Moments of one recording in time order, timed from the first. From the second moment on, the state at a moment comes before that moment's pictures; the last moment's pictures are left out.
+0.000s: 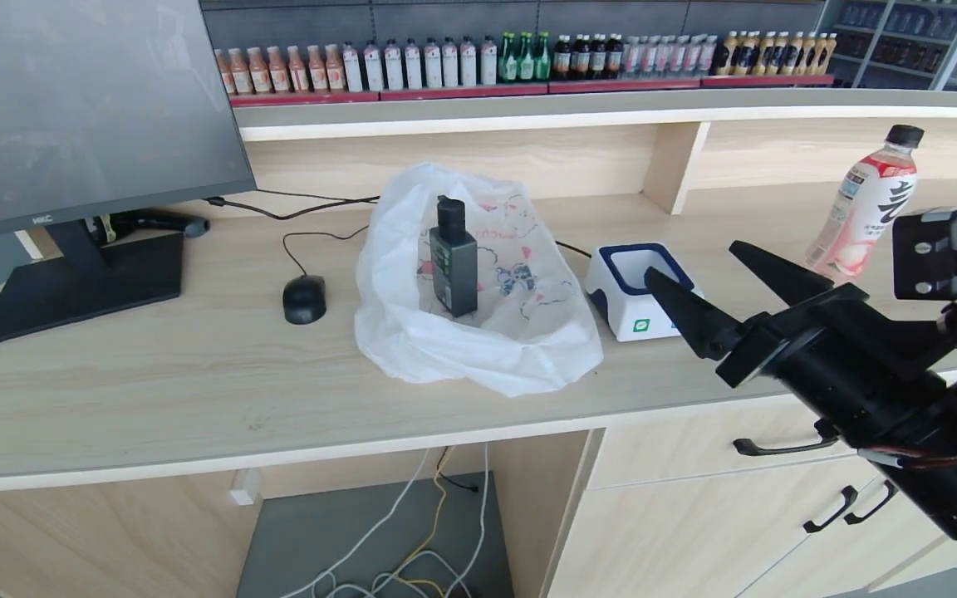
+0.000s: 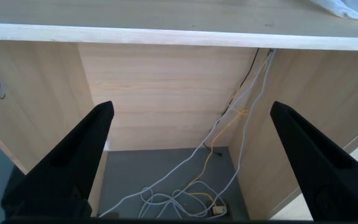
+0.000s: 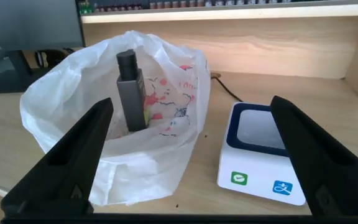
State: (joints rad) left arm 0.00 0.00 0.00 0.00 0.00 -0.01; right arm 0.55 1.57 -0.43 -1.45 -0.06 -0.04
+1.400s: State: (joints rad) left arm 0.00 0.00 0.00 0.00 0.00 -0.01; right arm 0.53 1.56 -0.39 -1.46 -0.05 -0.04
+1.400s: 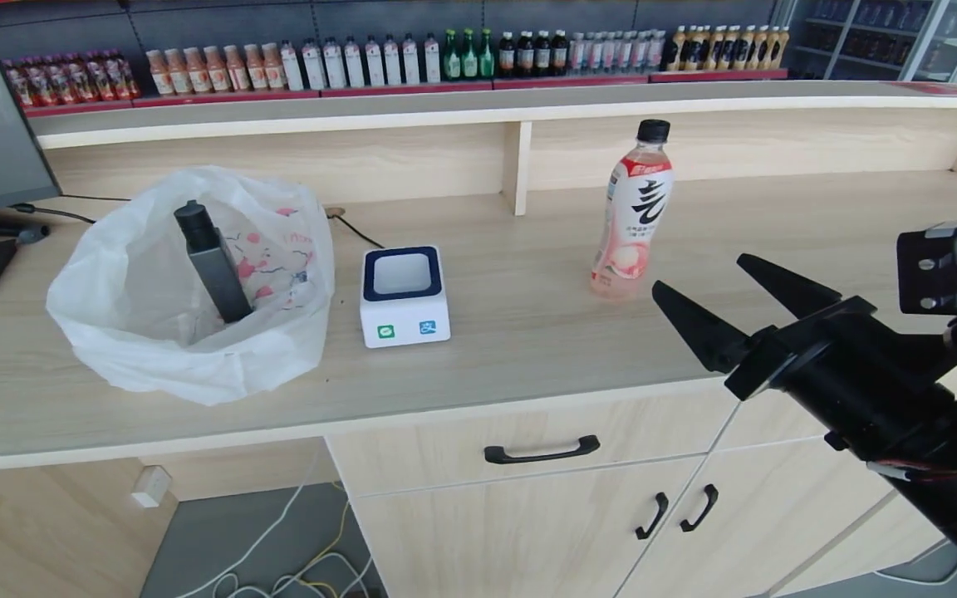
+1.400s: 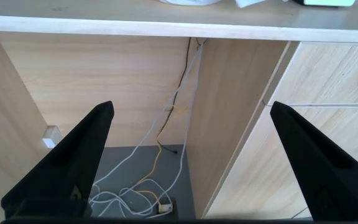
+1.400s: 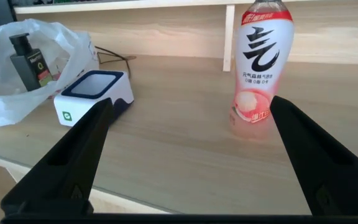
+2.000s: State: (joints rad) left arm 0.00 0.00 0.00 0.00 0.00 0.00; right arm 0.53 1.59 -0.40 -1.46 -0.06 -0.05
